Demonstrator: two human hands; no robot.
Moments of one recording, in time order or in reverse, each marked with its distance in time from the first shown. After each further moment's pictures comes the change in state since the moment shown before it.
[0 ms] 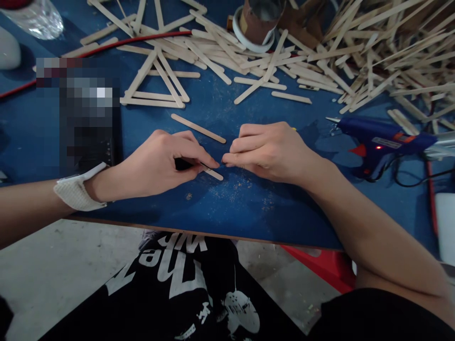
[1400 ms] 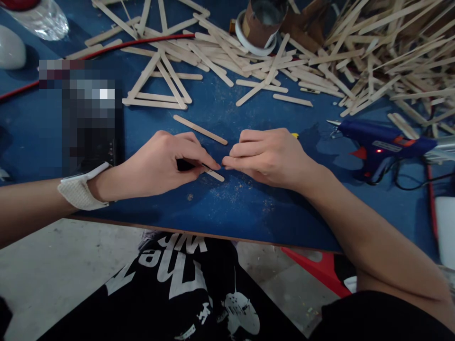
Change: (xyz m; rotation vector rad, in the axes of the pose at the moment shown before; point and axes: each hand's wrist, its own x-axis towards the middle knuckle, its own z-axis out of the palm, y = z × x) left_hand 0.001 -0.002 0.001 0.016 0.011 0.028; right_hand 0.003 -0.008 0.004 -0.066 0.023 0.010
